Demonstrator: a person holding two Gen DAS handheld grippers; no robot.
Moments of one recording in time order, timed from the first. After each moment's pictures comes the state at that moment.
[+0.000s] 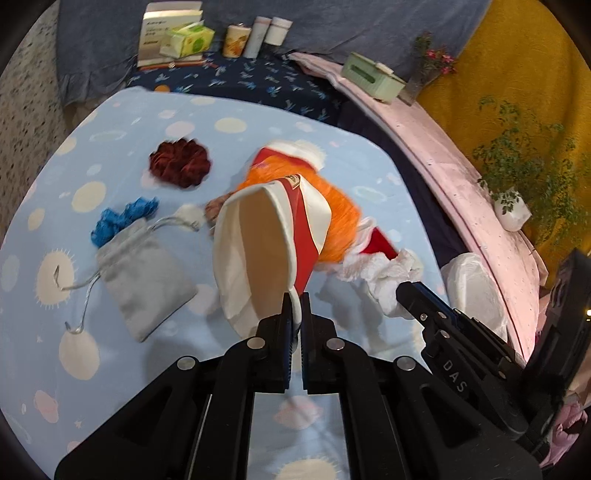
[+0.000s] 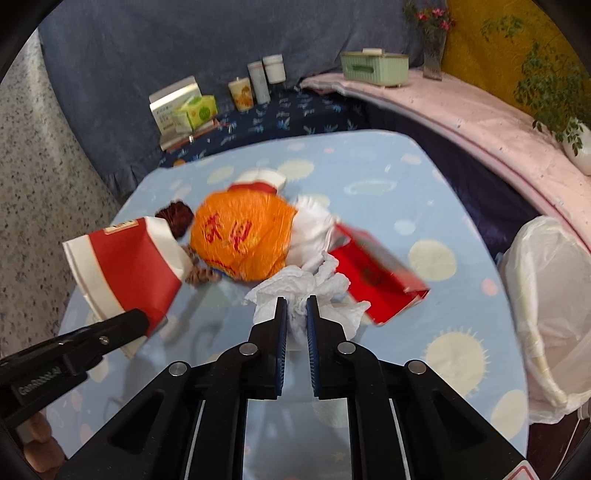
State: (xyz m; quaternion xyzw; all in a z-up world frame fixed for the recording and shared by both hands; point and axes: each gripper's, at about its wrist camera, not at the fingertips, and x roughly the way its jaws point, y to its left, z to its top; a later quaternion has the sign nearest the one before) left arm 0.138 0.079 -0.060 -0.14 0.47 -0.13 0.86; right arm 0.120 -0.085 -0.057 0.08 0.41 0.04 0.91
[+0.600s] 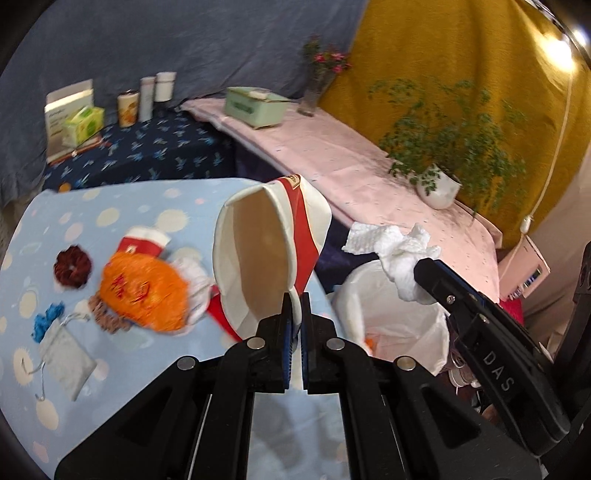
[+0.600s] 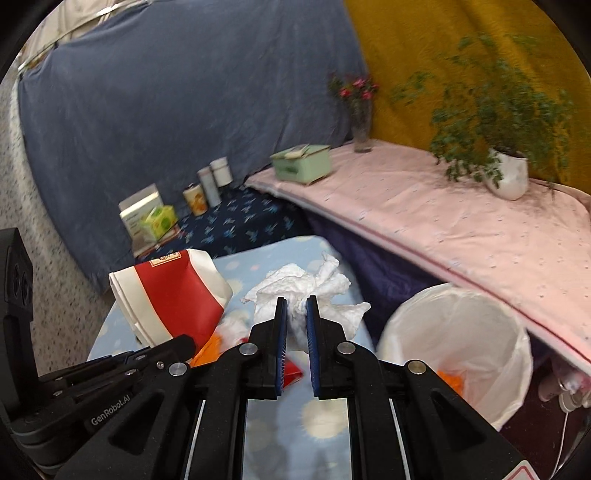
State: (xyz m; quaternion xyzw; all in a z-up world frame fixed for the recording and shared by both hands) left arm 0.126 -0.065 0.027 -0.06 0.39 -0.25 0.88; right arm 0.064 -0.215 0.051 0.13 0.28 -0.07 0.95
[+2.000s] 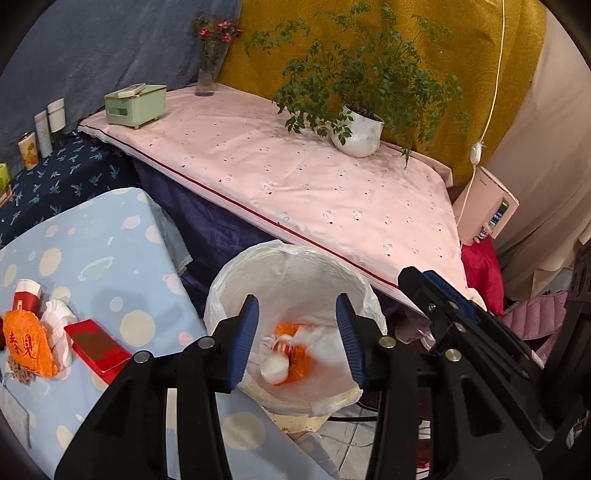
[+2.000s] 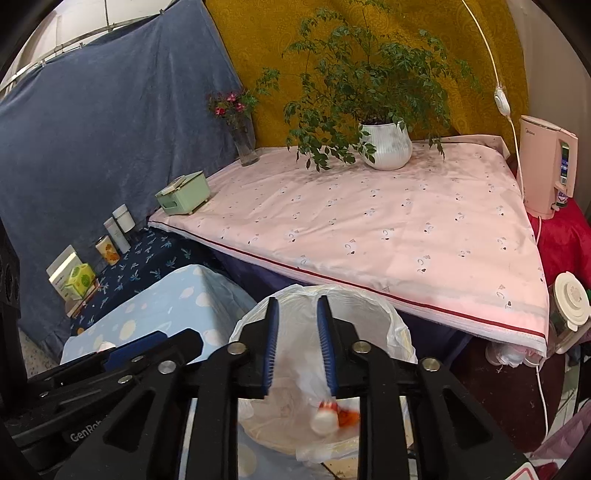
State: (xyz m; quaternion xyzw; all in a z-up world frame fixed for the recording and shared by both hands) left arm 0.112 -0.237 0.014 0.03 0.40 -0.37 0.84; right arm 0.011 -0.363 0.021 0.20 0.27 -0.21 0.92
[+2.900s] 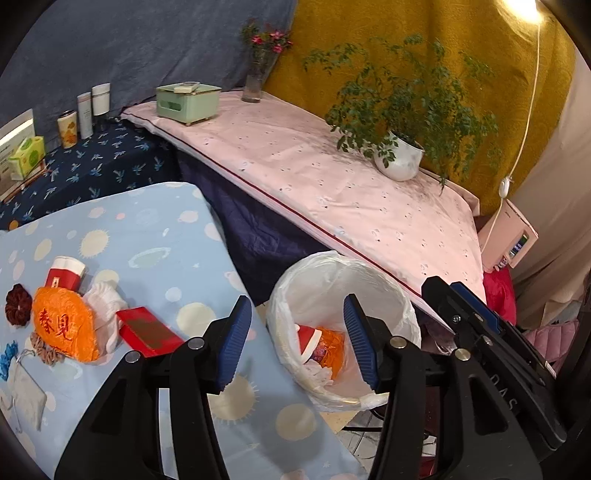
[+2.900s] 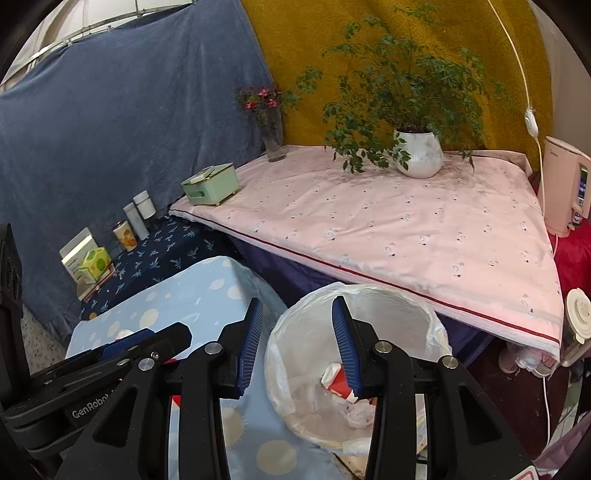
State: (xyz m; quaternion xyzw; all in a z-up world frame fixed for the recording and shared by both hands) left arm 0.132 -0.165 0.019 -0.02 0.40 -0.31 0.86; right arm 0.034 -0.308 0.035 0.17 0.28 -0.17 0.93
